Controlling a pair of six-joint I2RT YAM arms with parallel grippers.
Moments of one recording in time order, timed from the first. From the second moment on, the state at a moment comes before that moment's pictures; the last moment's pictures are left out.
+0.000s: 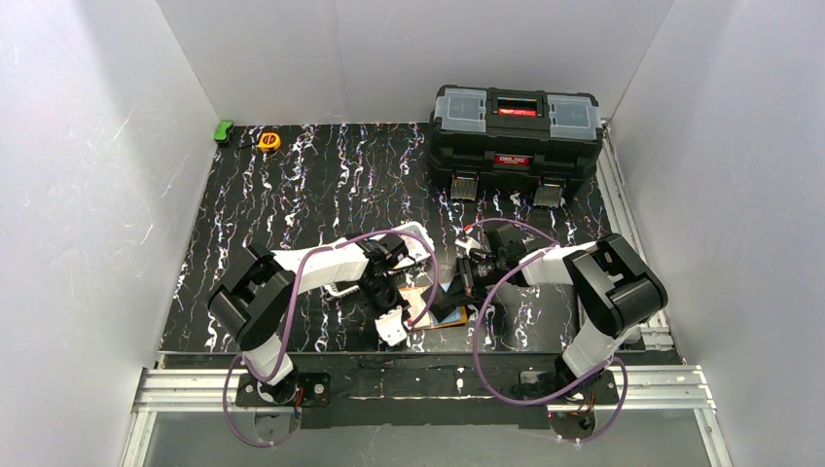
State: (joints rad) left arm -0.79 1.67 0.96 -0.89 0.62 1.94; right arm 0.51 1.66 0.61 0.09 -0.93 0.60
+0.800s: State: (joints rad) left arm -0.79 1.66 0.94 -0.87 0.62 1.94; right arm 0.56 1.73 0.65 0.12 -0.95 0.61
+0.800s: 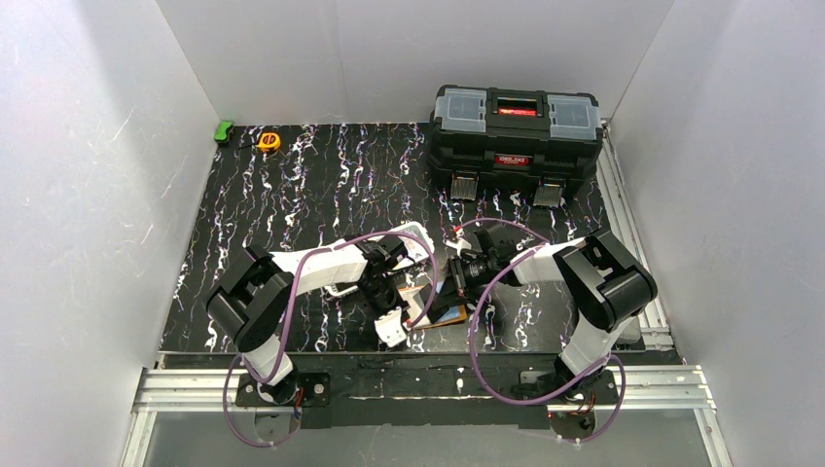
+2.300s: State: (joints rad) left arm -0.83 1.67 0.96 -0.87 0.62 1.86; right arm 0.66 1.67 0.70 0.07 -0.70 0.61
